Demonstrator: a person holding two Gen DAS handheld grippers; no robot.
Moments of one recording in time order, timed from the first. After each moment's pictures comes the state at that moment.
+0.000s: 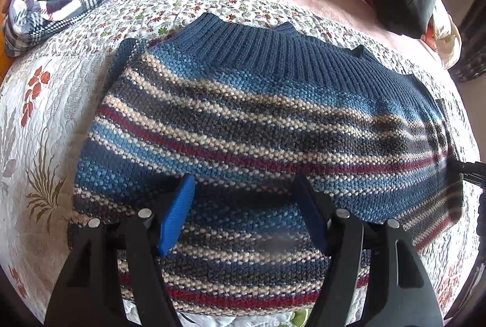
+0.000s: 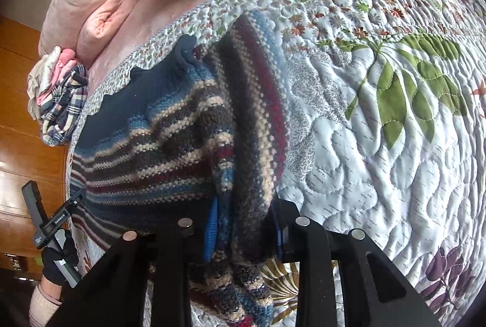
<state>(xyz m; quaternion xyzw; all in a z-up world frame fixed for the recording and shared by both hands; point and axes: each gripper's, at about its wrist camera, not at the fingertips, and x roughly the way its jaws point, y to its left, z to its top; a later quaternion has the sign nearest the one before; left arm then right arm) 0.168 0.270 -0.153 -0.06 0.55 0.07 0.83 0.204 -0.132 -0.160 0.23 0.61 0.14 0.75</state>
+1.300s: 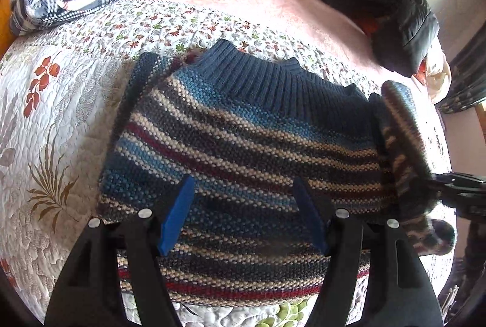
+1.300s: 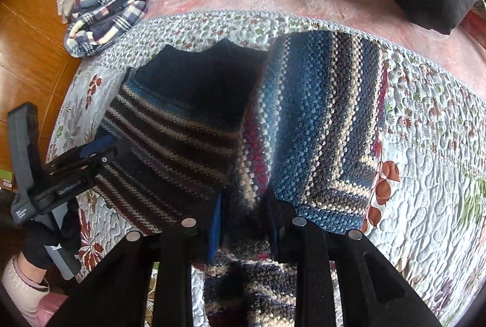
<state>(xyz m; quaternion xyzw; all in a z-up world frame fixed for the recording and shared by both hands) 0.166 0.296 -0.118 -0.14 0.53 0.06 0.84 0.216 0.099 -0.081 0.02 0.62 0.23 0.75</state>
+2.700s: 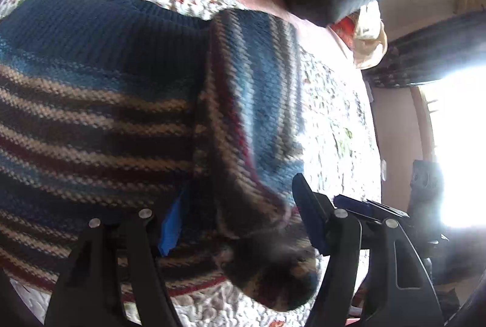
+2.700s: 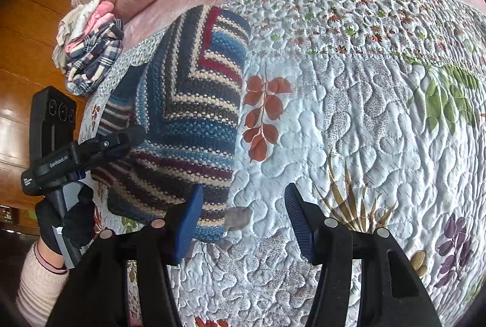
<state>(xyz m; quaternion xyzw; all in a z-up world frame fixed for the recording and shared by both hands) 0.219 0.147 -0.151 -0.24 0.59 -0.13 0.76 0.156 -0.073 -0.116 0.16 0.62 0.22 0.73</state>
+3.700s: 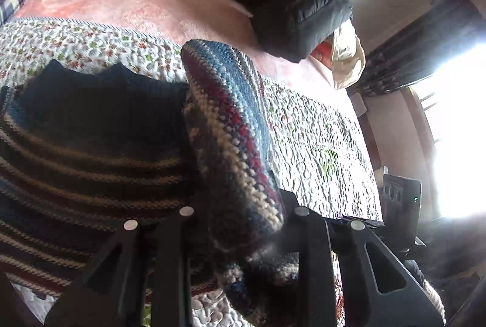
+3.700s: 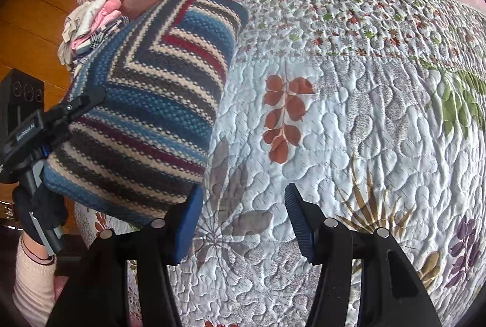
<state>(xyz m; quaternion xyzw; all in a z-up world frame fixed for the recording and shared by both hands) 0.222 0.166 -0.080 -0.22 0.51 -0.13 0.82 0.155 -0.051 -0.115 0.16 0.62 0.23 0.73</state>
